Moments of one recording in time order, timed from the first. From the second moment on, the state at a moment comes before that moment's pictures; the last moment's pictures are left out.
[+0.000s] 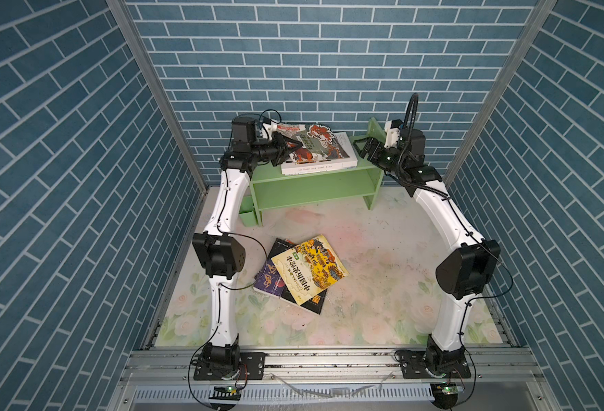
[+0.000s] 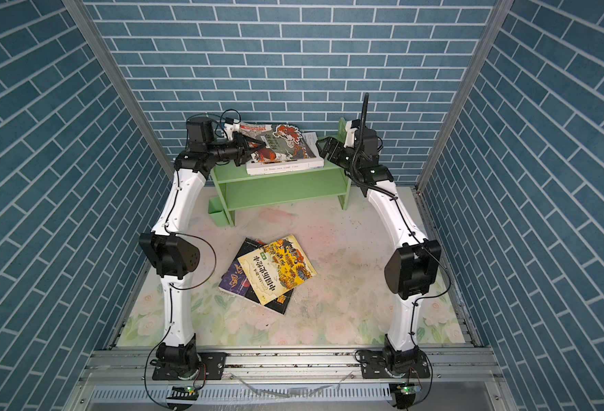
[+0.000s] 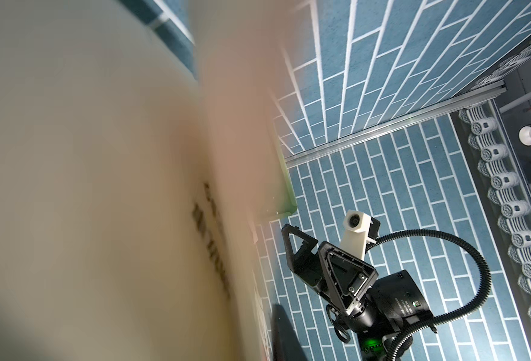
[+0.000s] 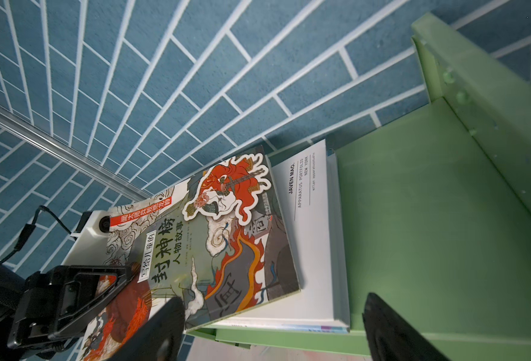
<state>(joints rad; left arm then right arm) -0.13 2.28 2.58 -0.56 0.91 -0.95 0.33 1.98 2.09 -0.31 -0.34 0.63</state>
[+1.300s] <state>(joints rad) -0.15 2.10 2.60 -0.88 0.47 -0.68 0.33 2.04 2.07 -0.34 -0.38 0.63</state>
